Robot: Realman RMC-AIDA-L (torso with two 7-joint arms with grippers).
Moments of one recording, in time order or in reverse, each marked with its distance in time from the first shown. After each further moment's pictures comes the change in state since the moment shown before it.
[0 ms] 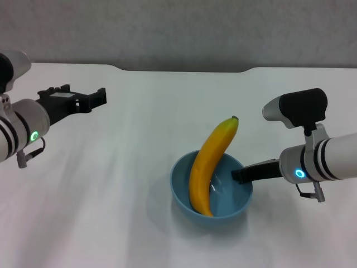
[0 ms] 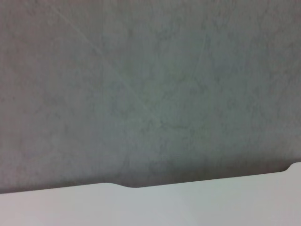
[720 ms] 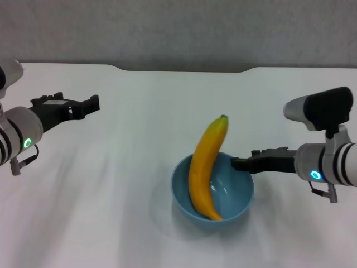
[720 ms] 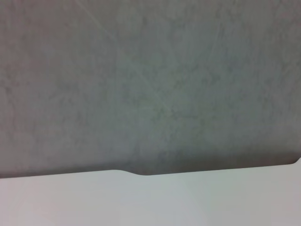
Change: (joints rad) left arm 0.023 0.004 -0.004 0.009 -0.019 0.000 0.008; right arm -0.214 -0.009 -0.029 -0.281 -0.013 -0.092 -0.039
